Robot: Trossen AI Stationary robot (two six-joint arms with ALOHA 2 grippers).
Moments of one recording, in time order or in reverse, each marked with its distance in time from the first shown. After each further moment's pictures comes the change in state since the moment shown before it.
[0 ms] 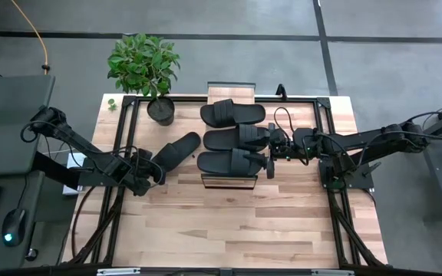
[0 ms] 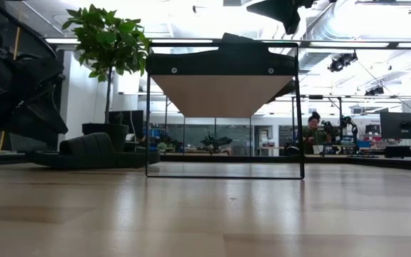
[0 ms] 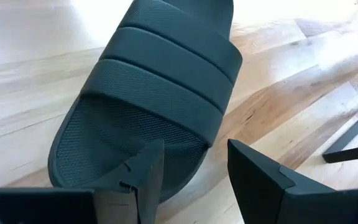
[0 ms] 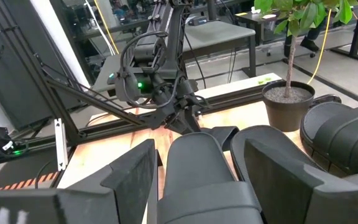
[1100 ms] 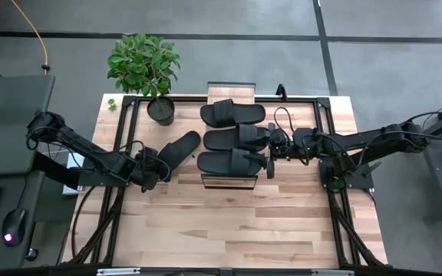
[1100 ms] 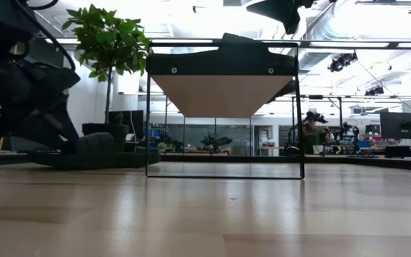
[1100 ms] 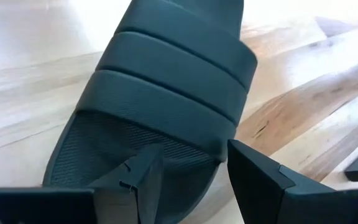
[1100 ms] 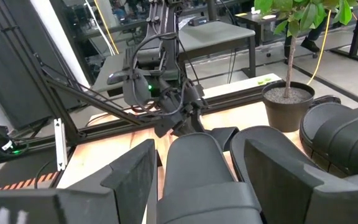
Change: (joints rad) left arm 0.151 0.097 0.000 0.146 0.071 0.135; right arm 0.000 0.000 0.000 0.000 0.001 -0.002
